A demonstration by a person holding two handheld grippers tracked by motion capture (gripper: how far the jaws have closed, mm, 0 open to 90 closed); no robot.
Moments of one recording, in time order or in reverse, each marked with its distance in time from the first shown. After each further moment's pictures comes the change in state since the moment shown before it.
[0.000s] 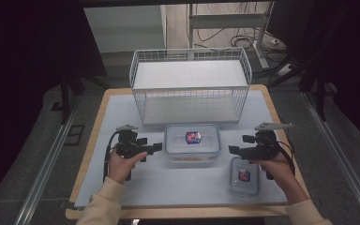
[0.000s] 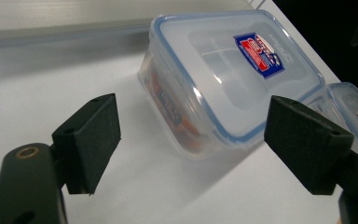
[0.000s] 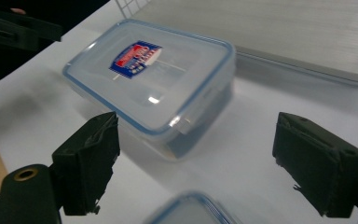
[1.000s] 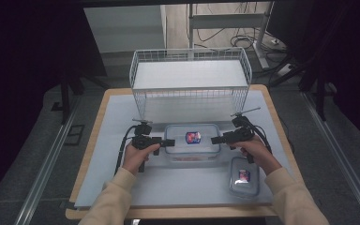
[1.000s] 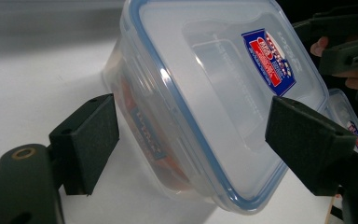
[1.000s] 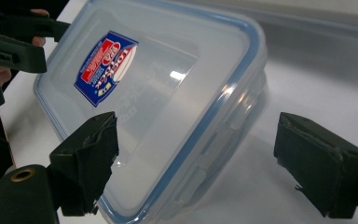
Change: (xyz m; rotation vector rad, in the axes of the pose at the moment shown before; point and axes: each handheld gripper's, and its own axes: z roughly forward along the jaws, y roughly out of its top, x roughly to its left) left arm 0.014 0.017 0.060 0.127 -0.145 -0.099; right arm -0.032 0.030 0.089 0.245 0.142 0.181
